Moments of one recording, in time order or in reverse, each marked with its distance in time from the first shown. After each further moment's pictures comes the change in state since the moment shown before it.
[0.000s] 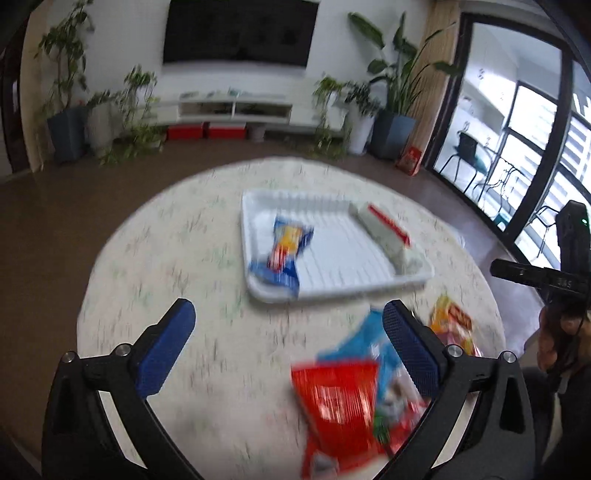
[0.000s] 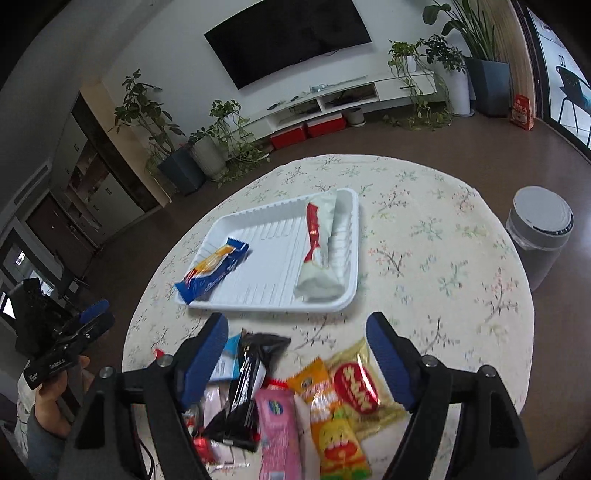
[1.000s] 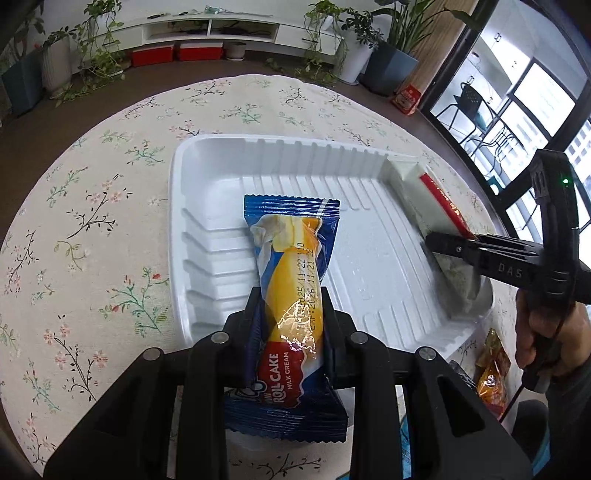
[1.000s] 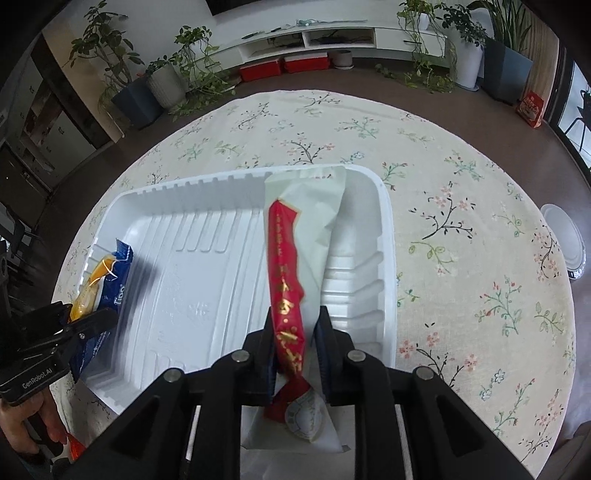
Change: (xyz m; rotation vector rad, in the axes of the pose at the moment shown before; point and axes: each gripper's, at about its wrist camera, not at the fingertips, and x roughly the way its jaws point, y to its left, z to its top) left arm 0.214 0.015 0.073 -0.002 0.304 -0.103; right arm 0.202 -0.010 0.093 -0.081 0.283 -0.200
